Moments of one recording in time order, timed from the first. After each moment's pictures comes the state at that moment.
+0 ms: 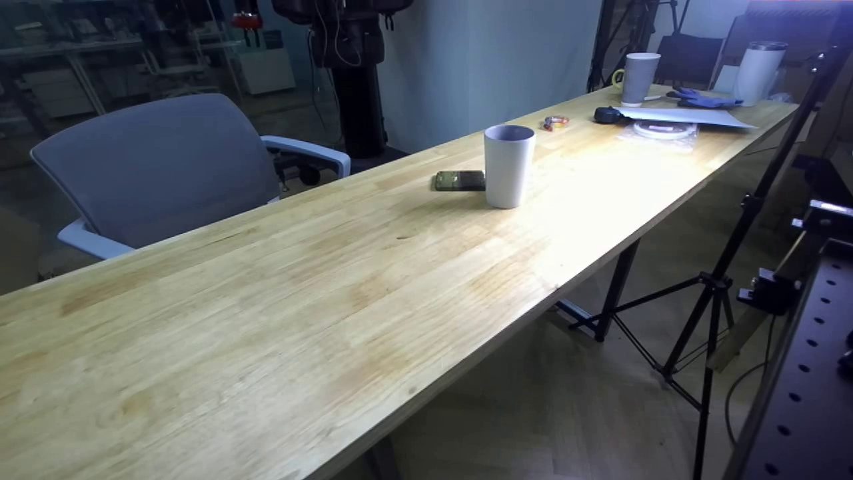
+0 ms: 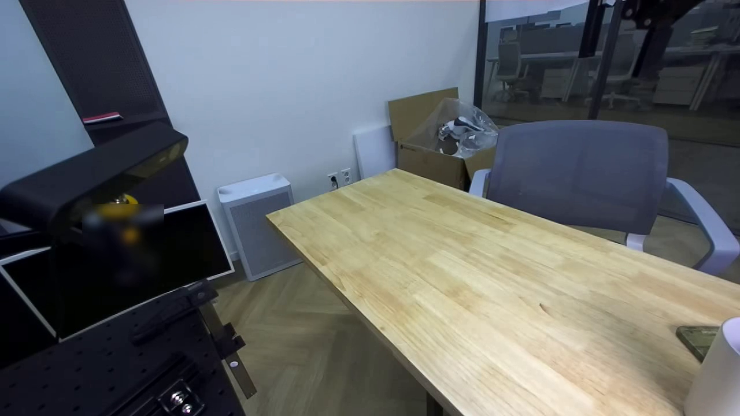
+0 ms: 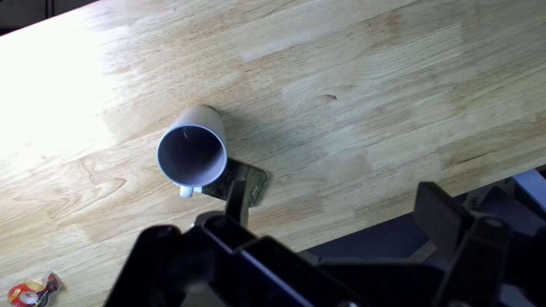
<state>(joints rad) -0.14 0.03 -0.18 -2.19 0.16 2.30 -0.02</state>
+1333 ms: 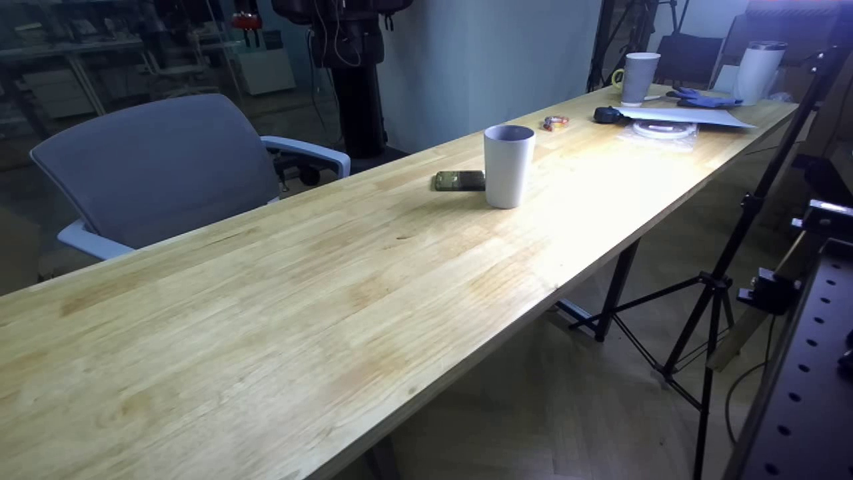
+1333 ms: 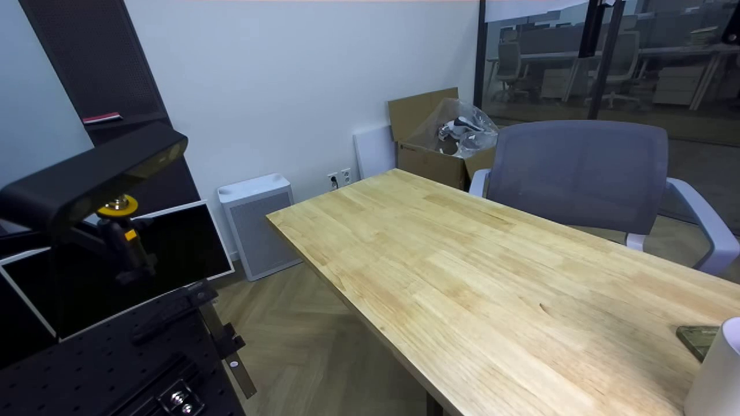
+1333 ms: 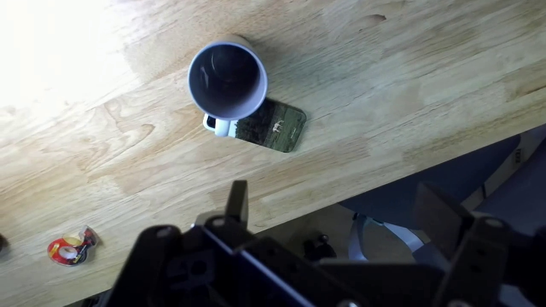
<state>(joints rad) -0.20 0.23 -0.18 -2.02 0.16 2.42 -0.02</state>
